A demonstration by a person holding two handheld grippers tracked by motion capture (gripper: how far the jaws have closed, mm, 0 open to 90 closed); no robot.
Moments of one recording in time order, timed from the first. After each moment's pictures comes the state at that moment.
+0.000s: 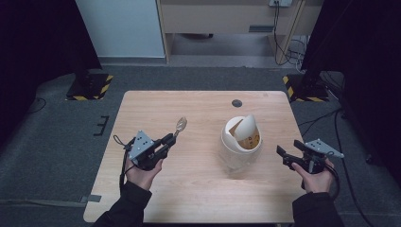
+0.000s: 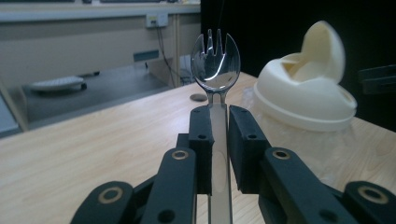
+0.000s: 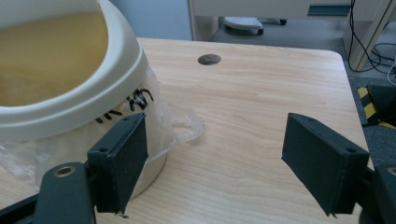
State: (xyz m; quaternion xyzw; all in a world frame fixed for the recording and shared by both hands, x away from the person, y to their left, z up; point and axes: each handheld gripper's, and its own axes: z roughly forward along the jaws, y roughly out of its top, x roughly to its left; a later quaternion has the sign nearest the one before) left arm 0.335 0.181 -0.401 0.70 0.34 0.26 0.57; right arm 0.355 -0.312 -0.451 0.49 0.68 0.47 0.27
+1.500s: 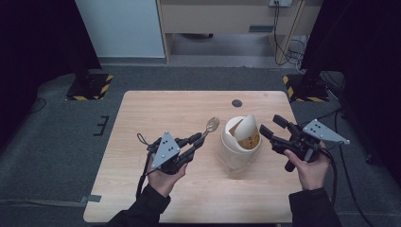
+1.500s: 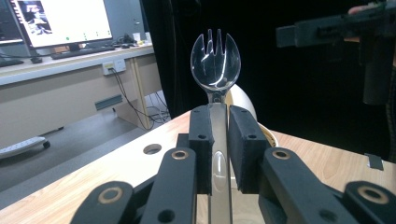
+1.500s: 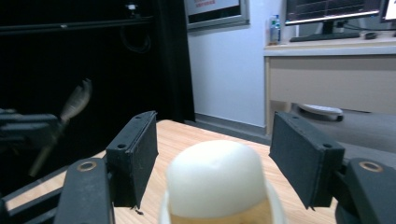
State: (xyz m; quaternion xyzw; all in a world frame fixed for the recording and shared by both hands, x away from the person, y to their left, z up) left arm 0.318 0.113 -0.370 0.71 0.23 0.26 0.61; right arm 0.346 -0.248 -0.348 0.35 0.64 0.64 0.24
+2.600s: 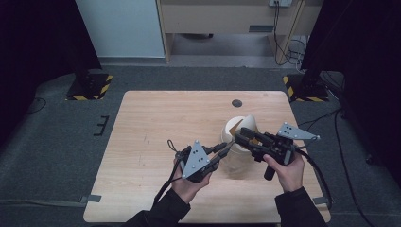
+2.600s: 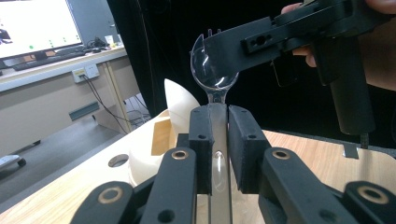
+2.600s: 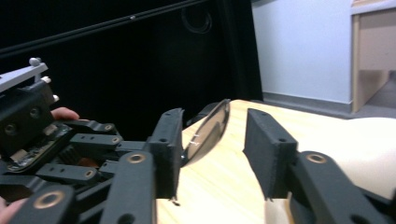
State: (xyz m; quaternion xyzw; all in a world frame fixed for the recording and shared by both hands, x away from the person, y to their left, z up) left arm 0.309 0.056 -0.384 0.73 0.18 0.26 0.61; right arm 0.346 -0.198 -0.362 0.32 0.67 0.66 0.09
